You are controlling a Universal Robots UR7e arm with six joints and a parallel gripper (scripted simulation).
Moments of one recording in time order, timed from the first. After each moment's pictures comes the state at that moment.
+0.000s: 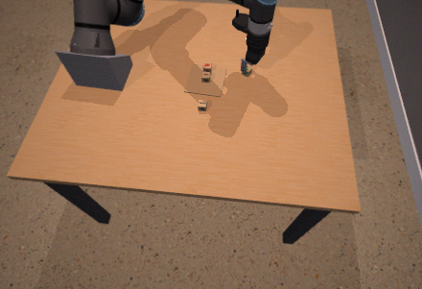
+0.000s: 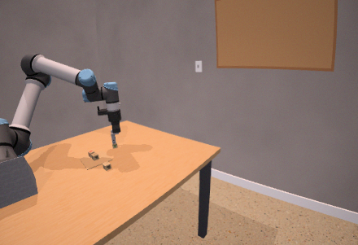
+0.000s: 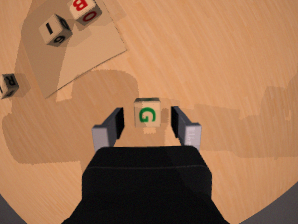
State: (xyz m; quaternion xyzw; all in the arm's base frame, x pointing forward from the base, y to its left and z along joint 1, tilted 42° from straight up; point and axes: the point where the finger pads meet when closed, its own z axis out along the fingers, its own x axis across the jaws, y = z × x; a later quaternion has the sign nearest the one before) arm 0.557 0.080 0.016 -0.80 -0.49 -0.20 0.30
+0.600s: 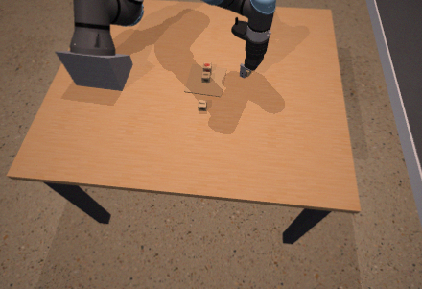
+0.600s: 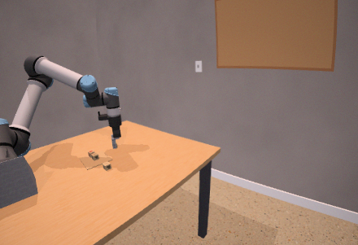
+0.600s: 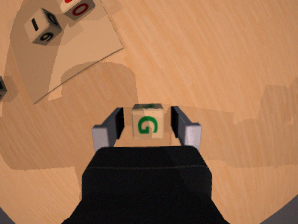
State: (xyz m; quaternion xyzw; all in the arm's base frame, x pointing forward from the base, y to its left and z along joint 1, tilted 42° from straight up) arm 0.557 0.100 -0.006 -0.80 -0.49 -0.20 0.30
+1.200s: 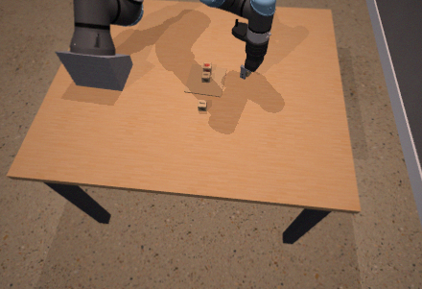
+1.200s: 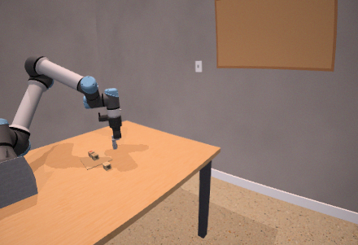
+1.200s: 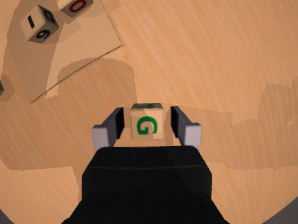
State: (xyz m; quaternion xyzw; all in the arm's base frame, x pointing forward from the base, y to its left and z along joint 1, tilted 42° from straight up) arm 0.558 0.104 -0.010 -0.80 -0.49 -0.20 0.30
